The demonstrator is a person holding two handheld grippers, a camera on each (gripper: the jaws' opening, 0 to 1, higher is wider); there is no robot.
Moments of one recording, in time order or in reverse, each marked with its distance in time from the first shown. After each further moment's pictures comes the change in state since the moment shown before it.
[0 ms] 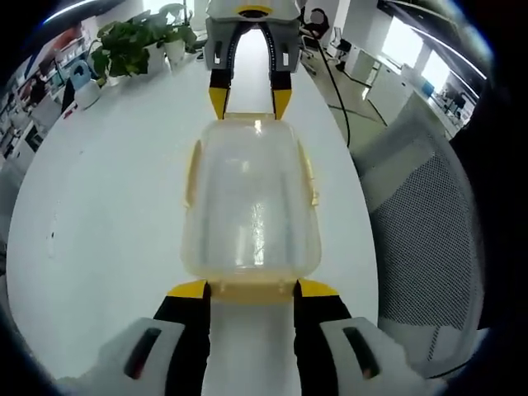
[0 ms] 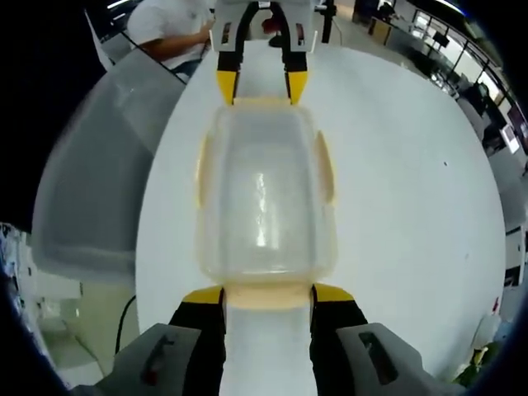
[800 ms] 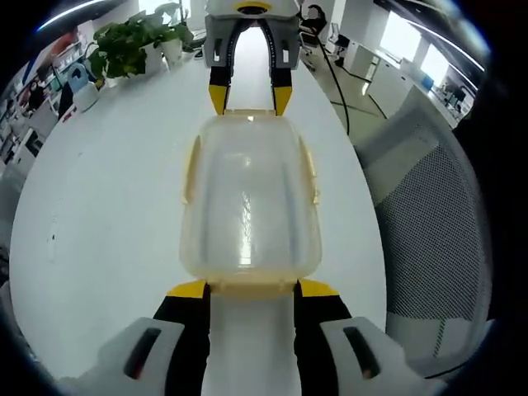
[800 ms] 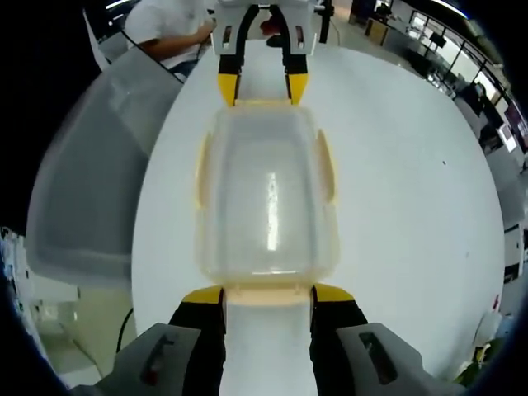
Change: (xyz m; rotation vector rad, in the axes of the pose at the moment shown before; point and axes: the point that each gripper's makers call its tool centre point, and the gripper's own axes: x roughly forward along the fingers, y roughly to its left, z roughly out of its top) left arm 0.005 0.004 -0.007 0.032 0.007 0.018; right arm 0.006 0.000 0.002 0.010 -0.014 -0.022
